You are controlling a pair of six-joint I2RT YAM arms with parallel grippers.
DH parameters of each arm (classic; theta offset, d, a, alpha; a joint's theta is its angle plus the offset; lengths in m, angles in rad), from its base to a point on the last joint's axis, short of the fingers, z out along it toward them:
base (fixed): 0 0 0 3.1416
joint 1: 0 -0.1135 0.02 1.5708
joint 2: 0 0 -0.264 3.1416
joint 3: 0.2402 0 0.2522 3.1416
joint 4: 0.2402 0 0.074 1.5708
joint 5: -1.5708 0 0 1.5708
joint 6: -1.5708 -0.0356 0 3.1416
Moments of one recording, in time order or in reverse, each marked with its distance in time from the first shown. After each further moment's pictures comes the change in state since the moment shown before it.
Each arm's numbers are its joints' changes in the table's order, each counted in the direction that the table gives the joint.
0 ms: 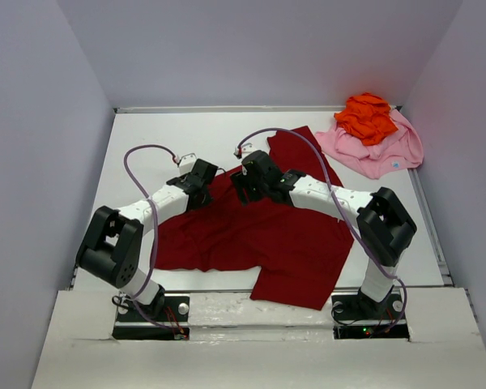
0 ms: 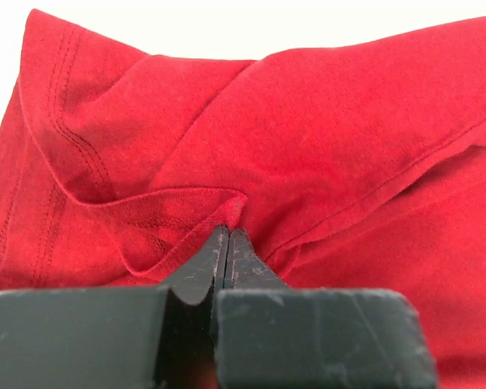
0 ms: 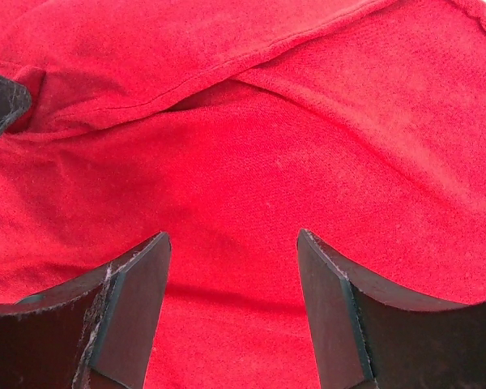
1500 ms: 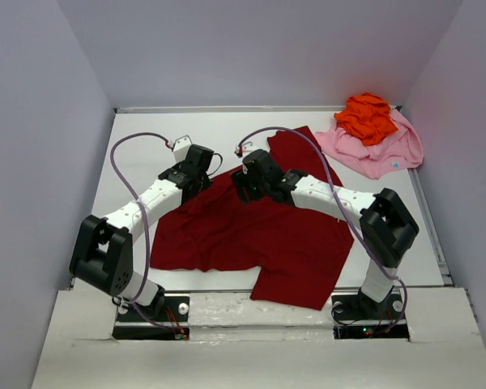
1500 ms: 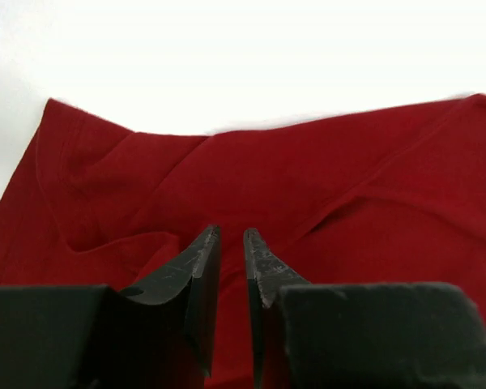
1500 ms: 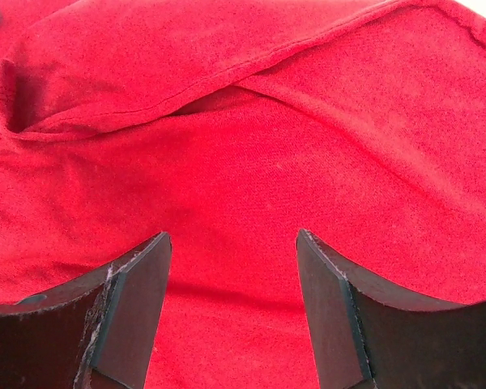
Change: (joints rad) left arm -0.016 -0.085 0.114 0.002 0.023 0.014; right arm 0.000 -0.018 0.000 0.000 0.000 0.000
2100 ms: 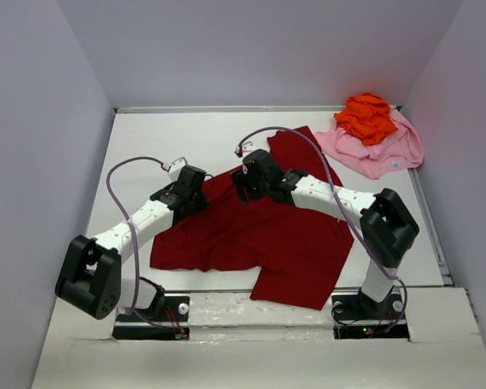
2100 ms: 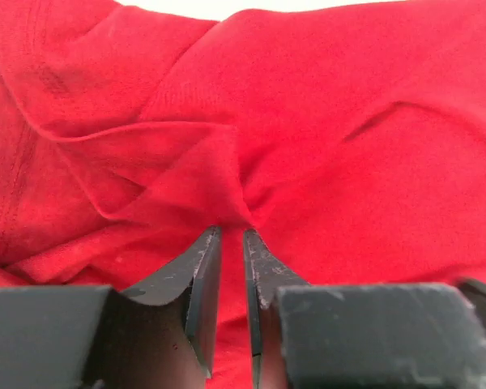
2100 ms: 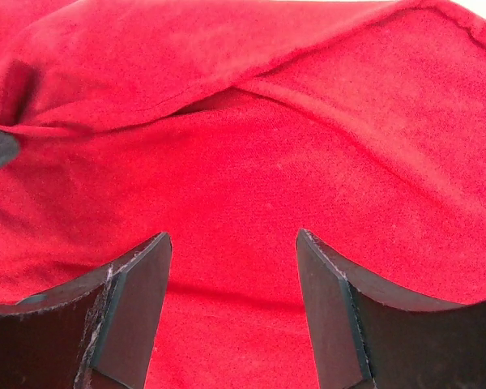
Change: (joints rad) left arm -0.008 -0.120 -0.247 -0.033 -0.158 0.073; right arm 0.000 -0.001 0.000 0.000 0.000 0.000
